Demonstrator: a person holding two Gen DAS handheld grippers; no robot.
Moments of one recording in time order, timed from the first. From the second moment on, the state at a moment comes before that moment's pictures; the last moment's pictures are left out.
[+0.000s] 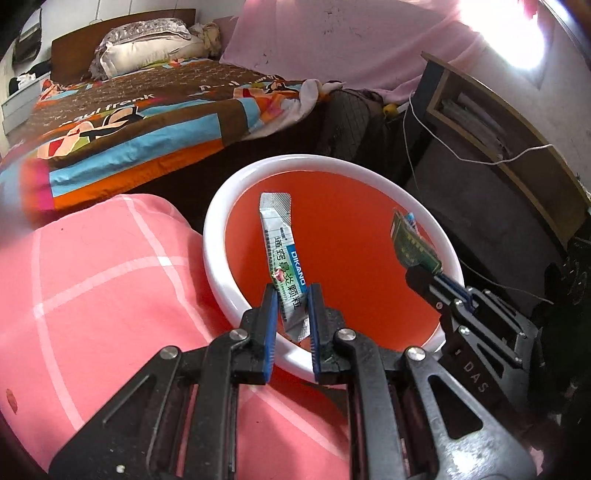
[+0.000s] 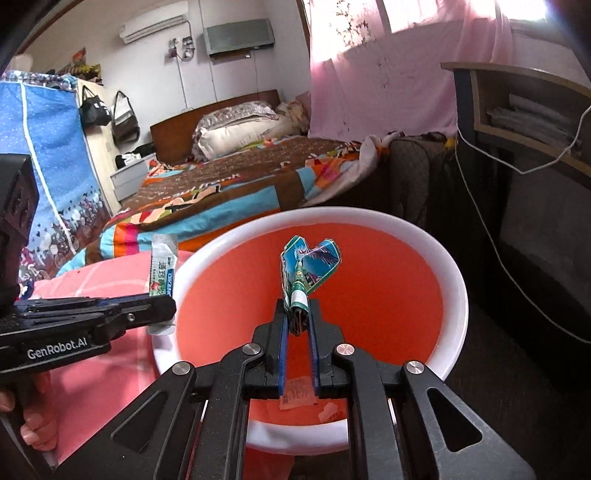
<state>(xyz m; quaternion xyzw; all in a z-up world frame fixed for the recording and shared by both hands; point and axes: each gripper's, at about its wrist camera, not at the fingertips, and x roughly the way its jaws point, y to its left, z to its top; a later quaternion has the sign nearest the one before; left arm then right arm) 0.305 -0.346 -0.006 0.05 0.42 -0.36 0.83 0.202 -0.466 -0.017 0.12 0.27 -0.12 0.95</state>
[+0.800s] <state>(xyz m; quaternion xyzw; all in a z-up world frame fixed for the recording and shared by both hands) 0.309 -0.305 0.010 -0.02 0.40 -0.32 0.86 0.204 -0.478 -0.007 0.15 0.26 -0.14 0.94</state>
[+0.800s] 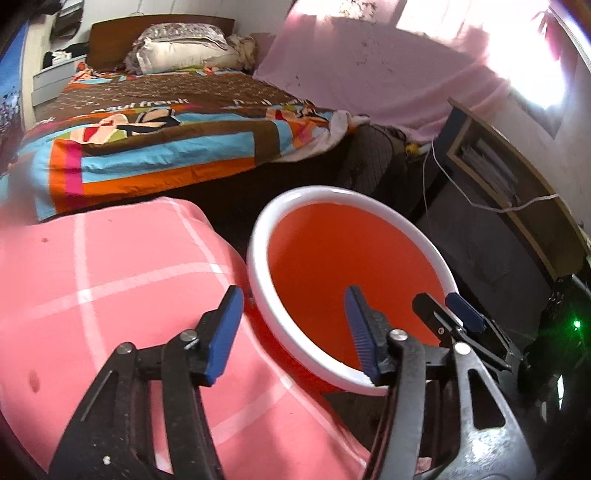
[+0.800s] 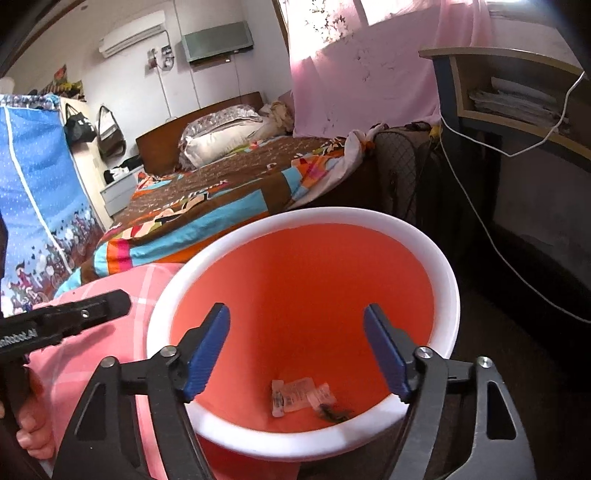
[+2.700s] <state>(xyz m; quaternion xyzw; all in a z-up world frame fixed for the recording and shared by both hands) 0.227 0.005 0.040 -0.08 0.22 -0.02 0.97 0.242 -0.206 0.032 -0.06 0.14 0.14 0.98</state>
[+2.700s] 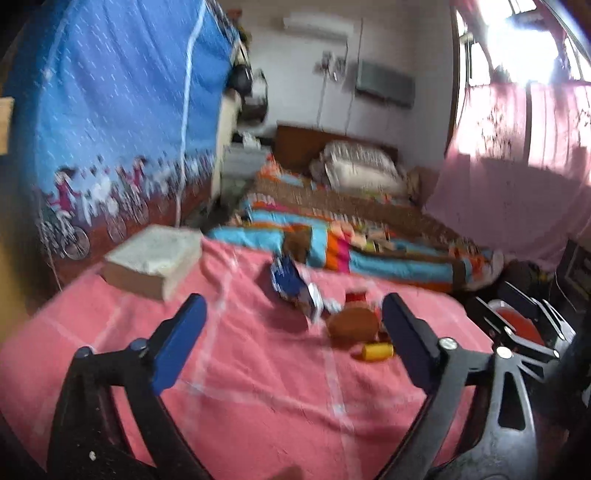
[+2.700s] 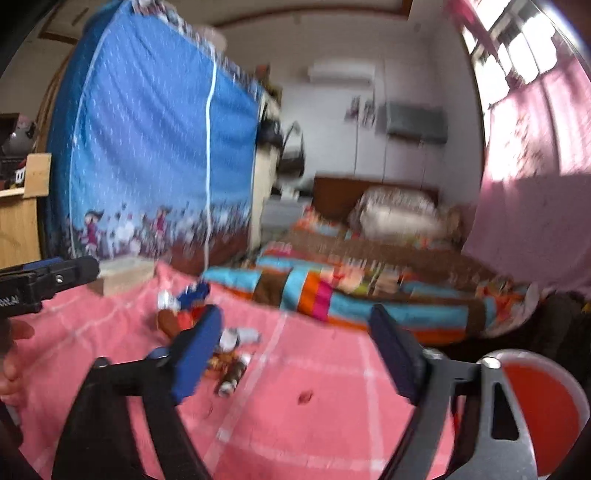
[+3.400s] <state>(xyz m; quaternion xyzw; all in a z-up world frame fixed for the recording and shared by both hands) 0.280 -0.040 0.004 -0.06 0.40 -0.16 0.90 0.272 -0.187 -0.001 -0.06 0.32 0.24 0.92</state>
